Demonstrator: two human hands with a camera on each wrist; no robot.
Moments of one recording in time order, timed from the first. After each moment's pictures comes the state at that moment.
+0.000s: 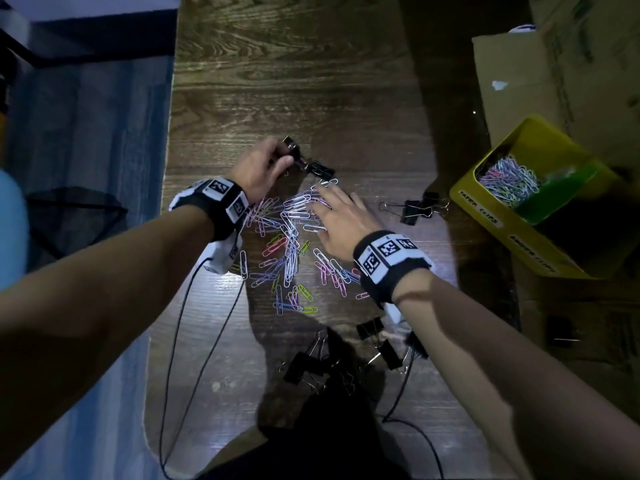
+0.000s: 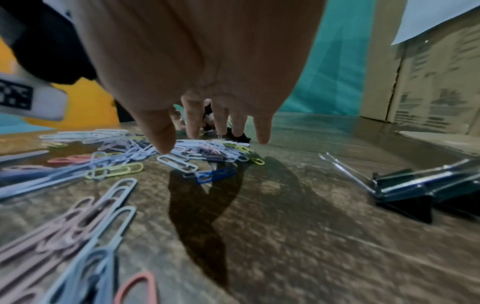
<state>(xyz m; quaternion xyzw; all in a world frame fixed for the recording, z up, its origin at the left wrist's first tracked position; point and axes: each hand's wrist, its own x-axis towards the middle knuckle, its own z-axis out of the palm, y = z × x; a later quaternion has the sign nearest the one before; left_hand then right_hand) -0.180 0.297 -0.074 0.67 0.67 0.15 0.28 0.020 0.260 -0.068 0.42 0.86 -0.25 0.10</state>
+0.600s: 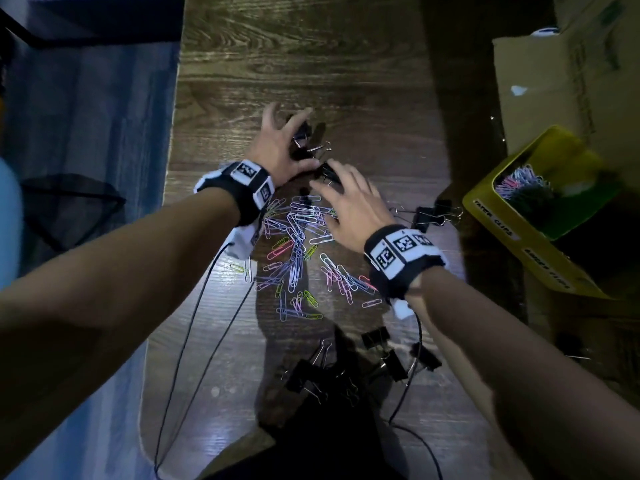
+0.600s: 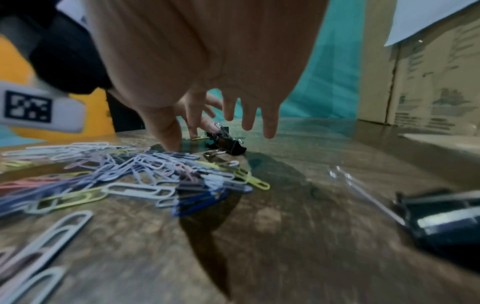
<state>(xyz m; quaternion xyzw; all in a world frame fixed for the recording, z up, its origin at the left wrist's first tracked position) -0.171 0.325 -0.077 0.66 0.71 0.10 0.23 0.015 0.279 -0.064 0.44 0.87 -0.22 0.04</state>
